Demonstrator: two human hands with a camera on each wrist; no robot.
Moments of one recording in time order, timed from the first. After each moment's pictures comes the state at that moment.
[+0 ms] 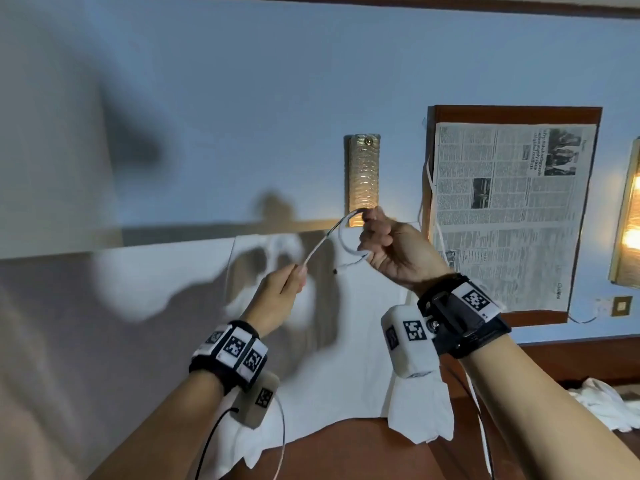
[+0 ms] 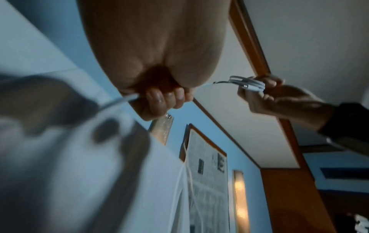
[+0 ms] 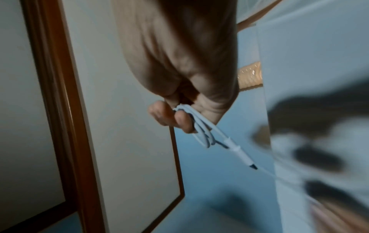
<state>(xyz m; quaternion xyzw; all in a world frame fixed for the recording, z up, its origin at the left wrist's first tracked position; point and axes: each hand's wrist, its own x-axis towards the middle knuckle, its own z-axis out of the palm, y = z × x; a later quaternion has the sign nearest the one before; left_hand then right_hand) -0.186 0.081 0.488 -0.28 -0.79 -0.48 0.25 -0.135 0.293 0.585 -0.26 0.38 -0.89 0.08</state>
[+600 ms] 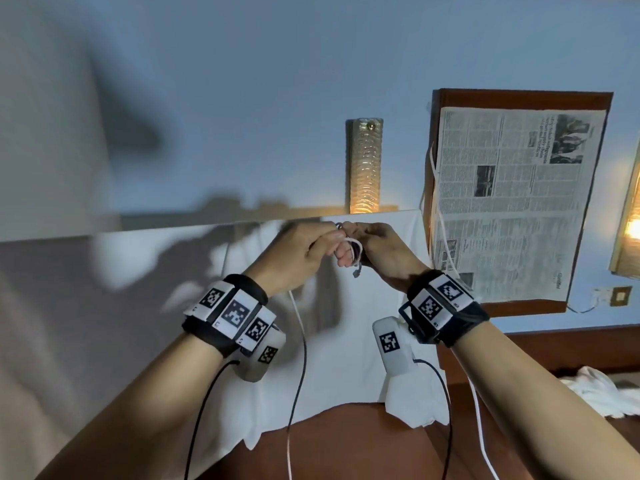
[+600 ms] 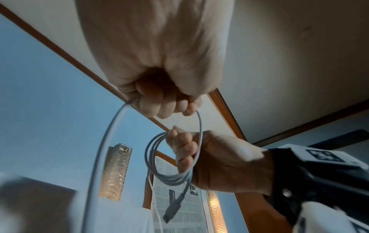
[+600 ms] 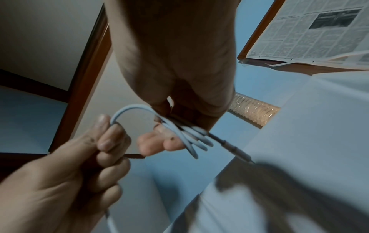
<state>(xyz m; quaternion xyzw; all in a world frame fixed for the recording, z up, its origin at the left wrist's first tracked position) -0.117 0.107 0.564 -0.43 -0.80 -0.32 0.29 -0.145 0.280 0.555 -0.24 0.73 -0.64 -0.11</state>
